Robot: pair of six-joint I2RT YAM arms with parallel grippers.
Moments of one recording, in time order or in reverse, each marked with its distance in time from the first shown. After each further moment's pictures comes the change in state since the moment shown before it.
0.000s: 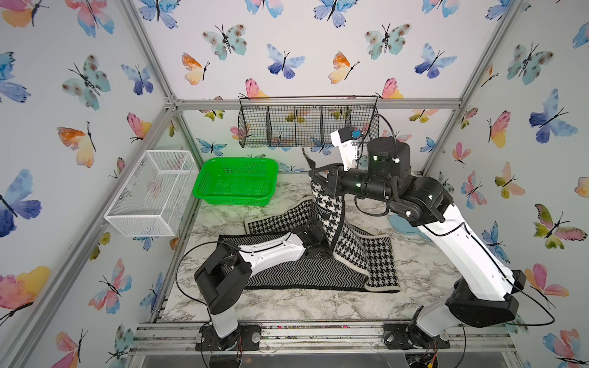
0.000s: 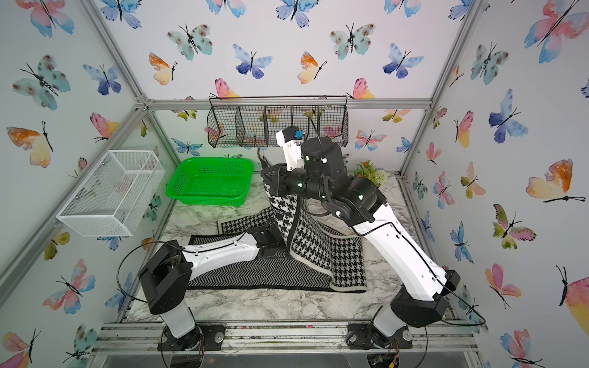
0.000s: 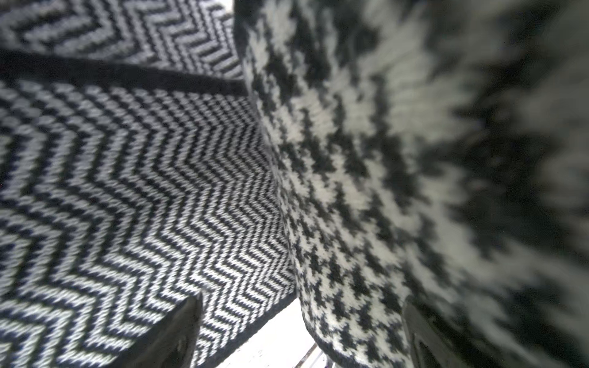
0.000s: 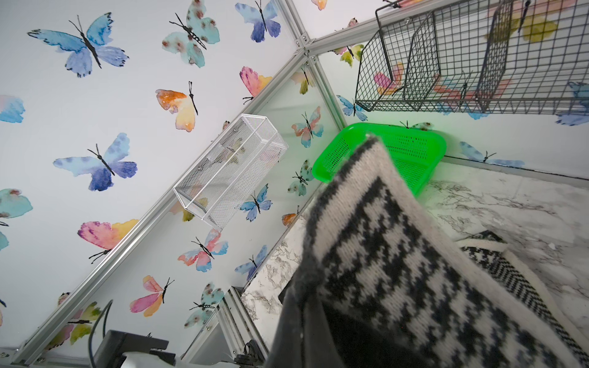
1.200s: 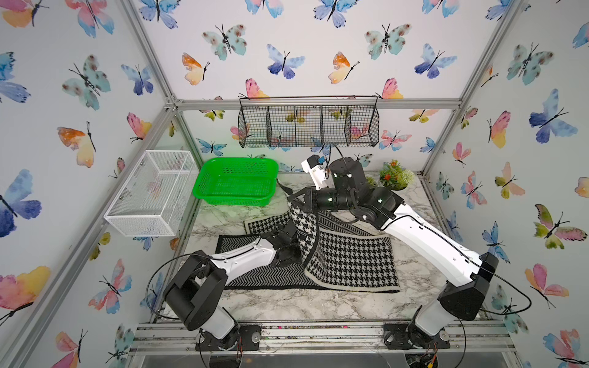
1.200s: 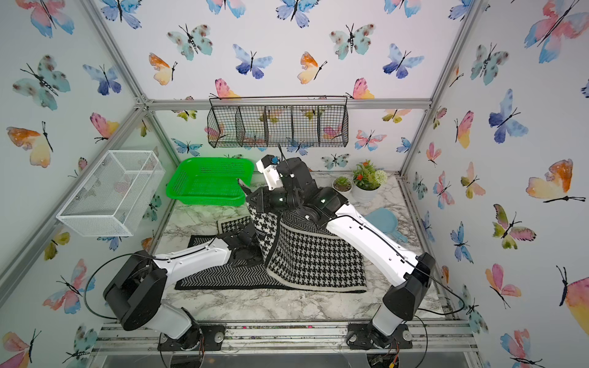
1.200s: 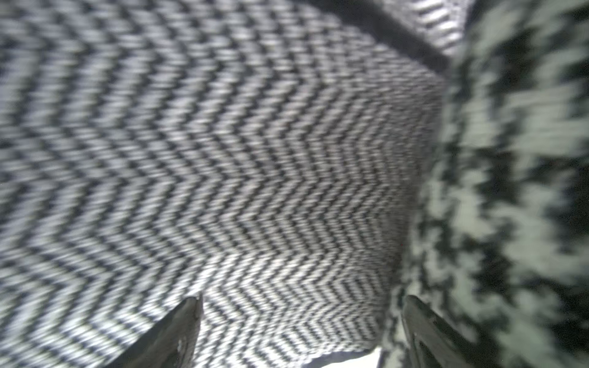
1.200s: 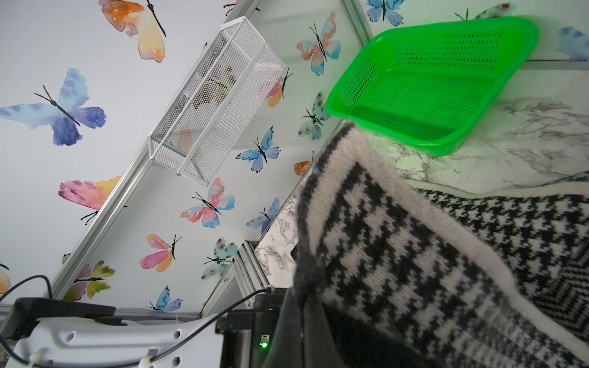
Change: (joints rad) left arm 0.220 -0.225 -0.305 -0.221 -0.169 0.107; right arm 0.001 0.070 -0.294 0.225 -0.199 0.072
